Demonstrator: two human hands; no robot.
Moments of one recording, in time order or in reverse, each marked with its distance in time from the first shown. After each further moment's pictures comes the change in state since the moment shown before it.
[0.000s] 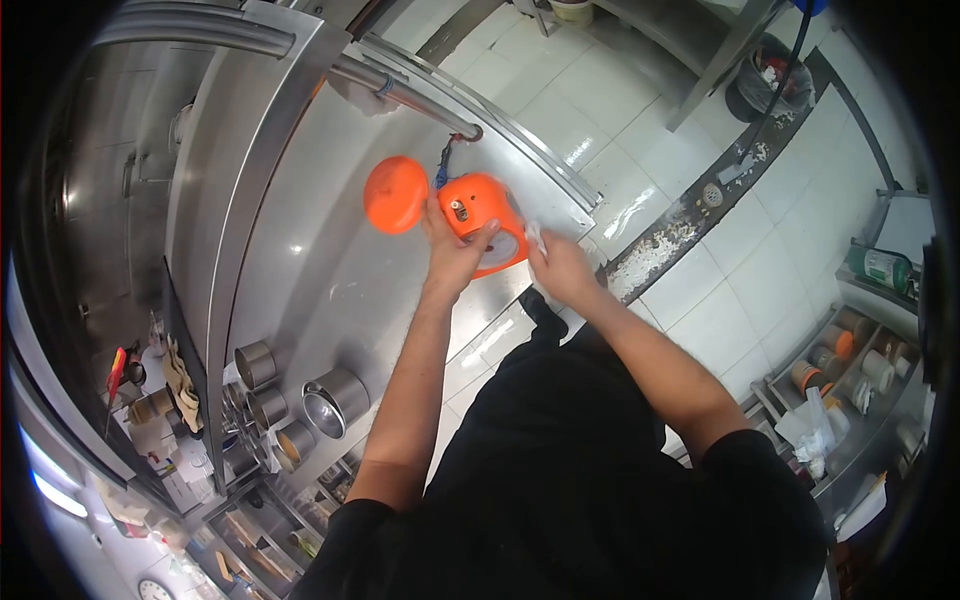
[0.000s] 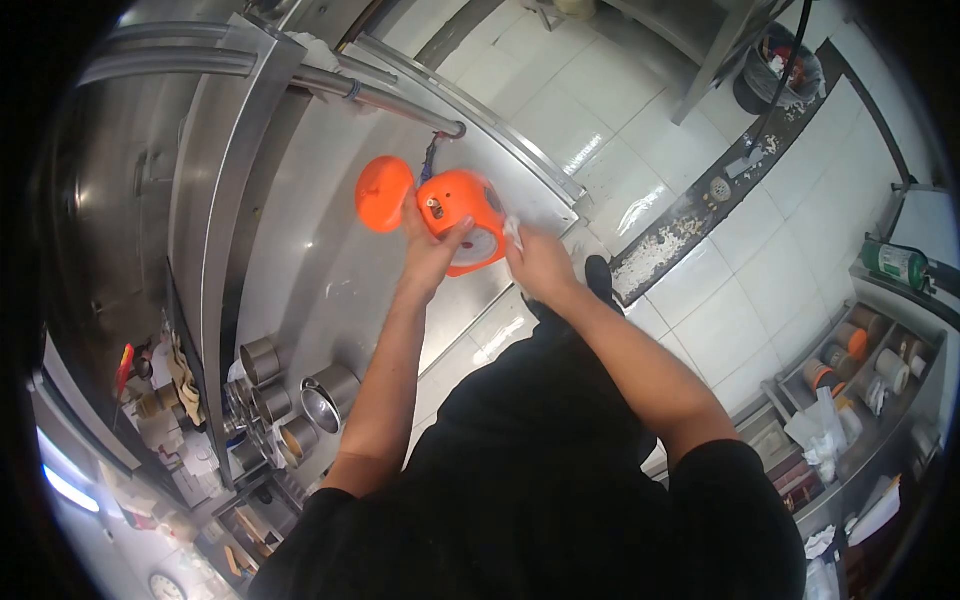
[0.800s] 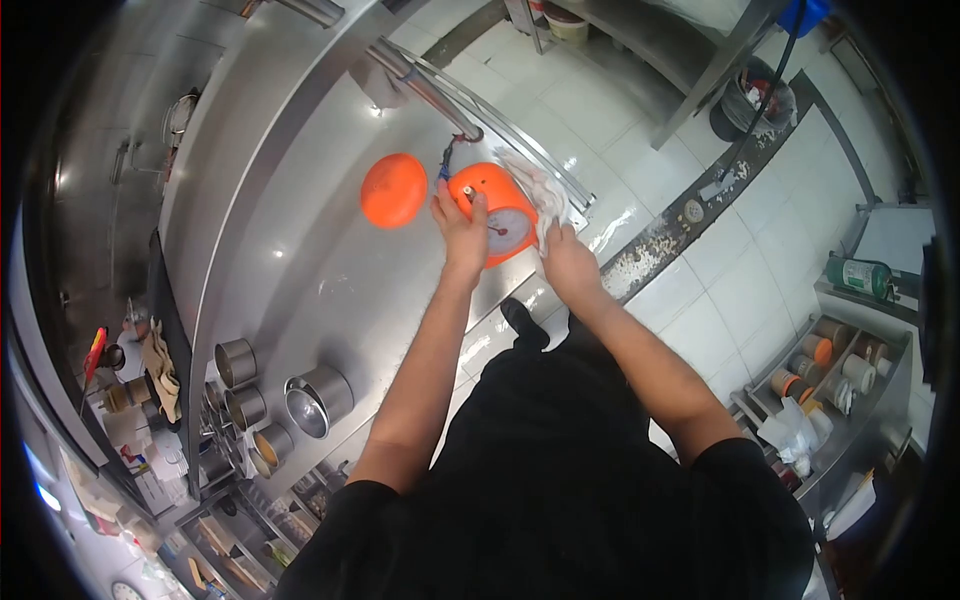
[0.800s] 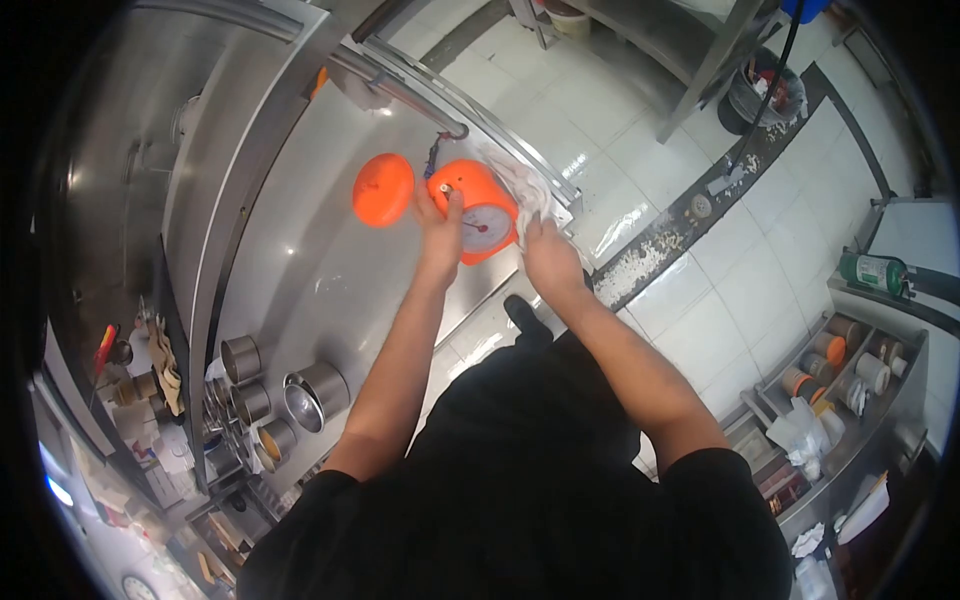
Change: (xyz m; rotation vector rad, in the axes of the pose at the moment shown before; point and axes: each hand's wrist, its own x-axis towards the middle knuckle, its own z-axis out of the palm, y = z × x) left_hand 0.008 -0.027 0.026 -0.039 0.155 -0.026; right_hand -0.014 0.010 -0.004 -0.440 -0.010 -0.006
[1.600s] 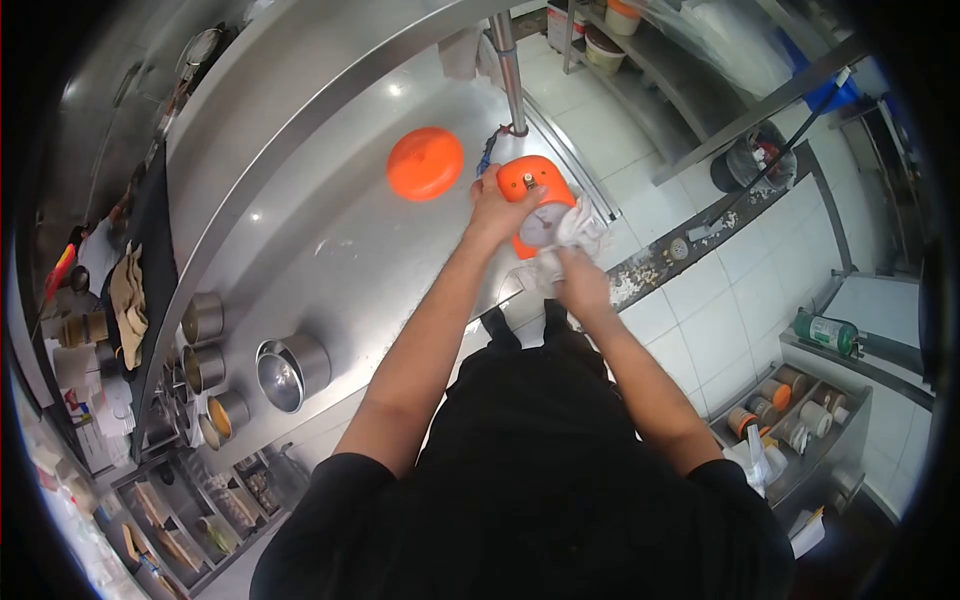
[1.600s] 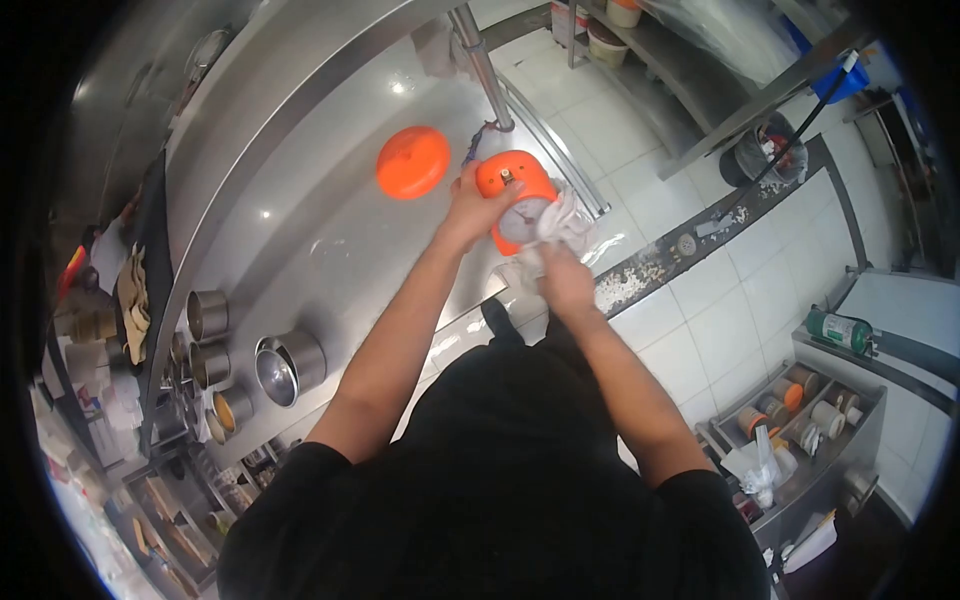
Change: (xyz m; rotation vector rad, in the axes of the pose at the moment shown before) left_hand 0.017 0.007 -0.031 0.054 -0.195 -0.127; right_hand -0.028 -0.021 0.002 -0.134 -0.101 -0.129
